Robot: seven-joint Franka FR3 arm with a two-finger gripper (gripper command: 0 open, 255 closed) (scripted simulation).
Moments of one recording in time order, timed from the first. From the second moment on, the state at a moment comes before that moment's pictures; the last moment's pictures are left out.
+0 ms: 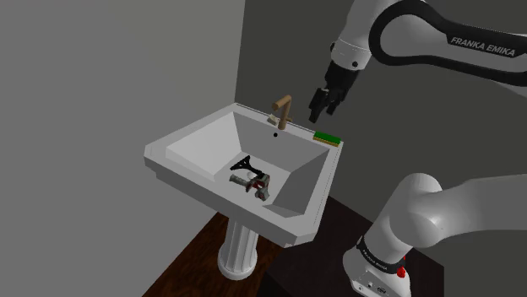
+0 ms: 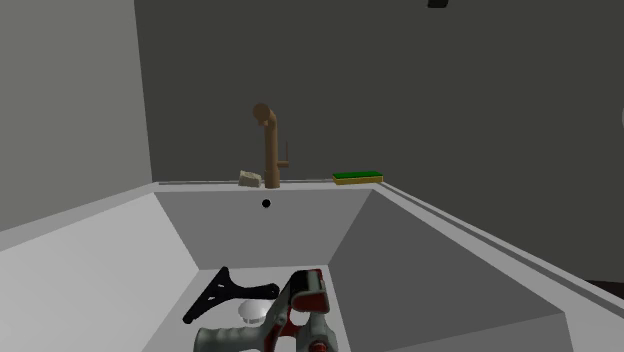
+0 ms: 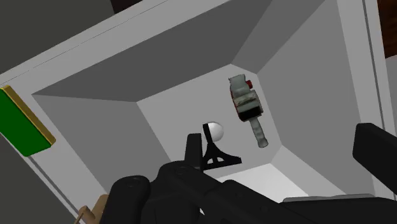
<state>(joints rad) 0.00 -0.81 0.07 -2.34 -0.05 1.66 0.17</state>
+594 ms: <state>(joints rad) -0.02 -0.67 0.03 -2.46 -0.07 1.91 0.14</state>
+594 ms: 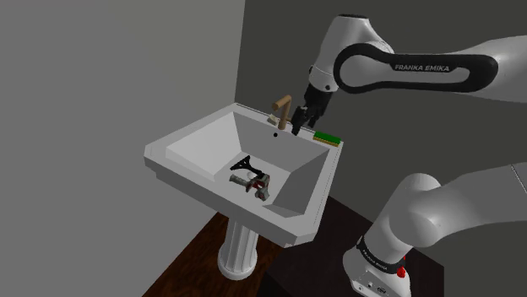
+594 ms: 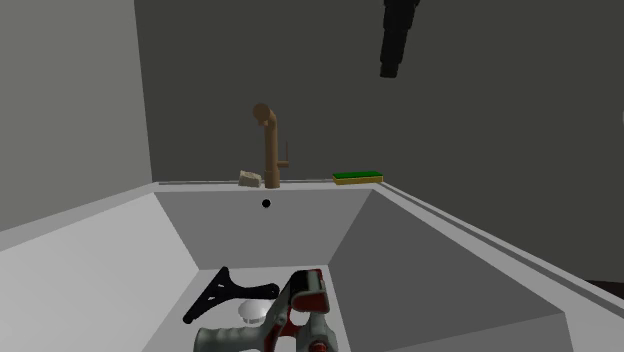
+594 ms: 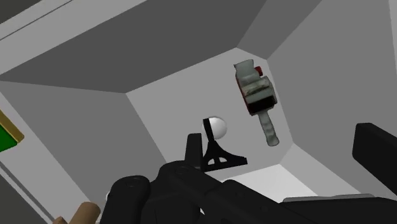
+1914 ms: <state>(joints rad) -0.06 0.01 -0.06 -2.39 -0.07 2.56 0.03</state>
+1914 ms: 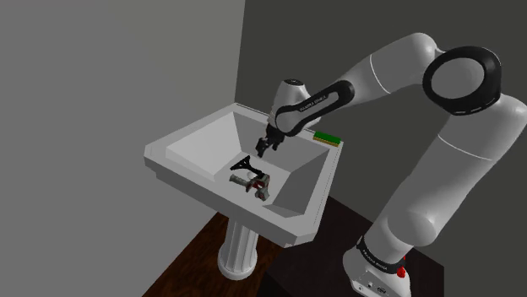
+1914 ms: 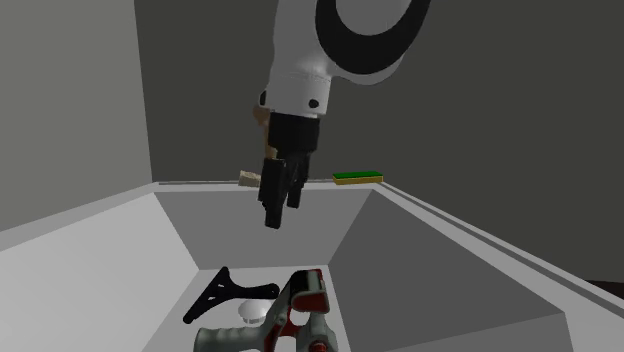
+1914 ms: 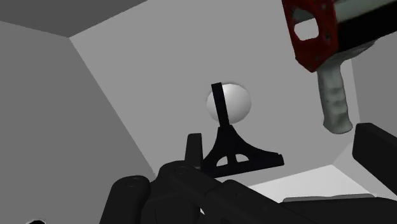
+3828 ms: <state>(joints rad) -0.11 0.60 -0.03 -2.04 0.01 2.81 -0.07</state>
